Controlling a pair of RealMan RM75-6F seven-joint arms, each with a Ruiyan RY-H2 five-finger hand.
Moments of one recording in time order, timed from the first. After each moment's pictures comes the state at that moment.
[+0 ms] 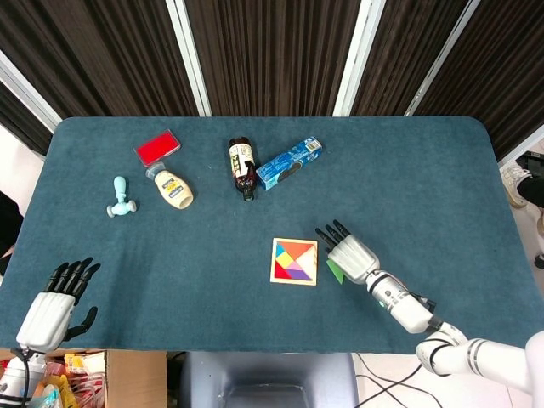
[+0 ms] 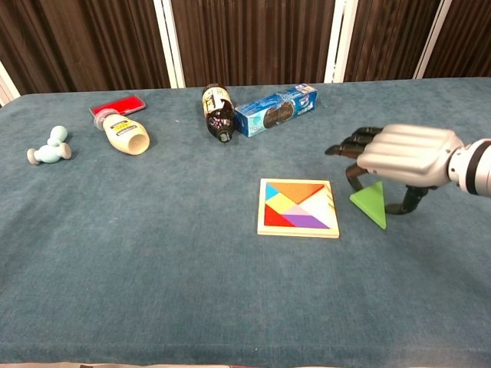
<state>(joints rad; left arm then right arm) -0.15 -1.15 0.04 -1.60 1.60 1.41 0.04 0.71 -1.46 0.04 -1.35 -1.39 0.84 -0.63</state>
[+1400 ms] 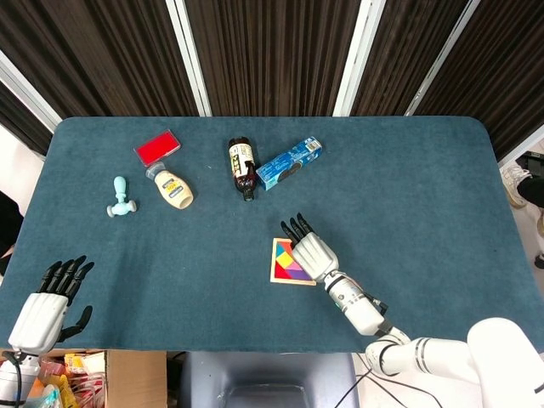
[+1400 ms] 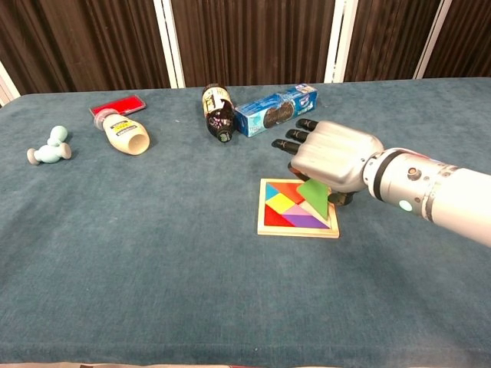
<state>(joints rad) -0.14 -1.13 0.04 -1.62 1.61 1.44 0.02 0.83 -1.70 0.07 -1.33 -1.12 0.96 -1.14</state>
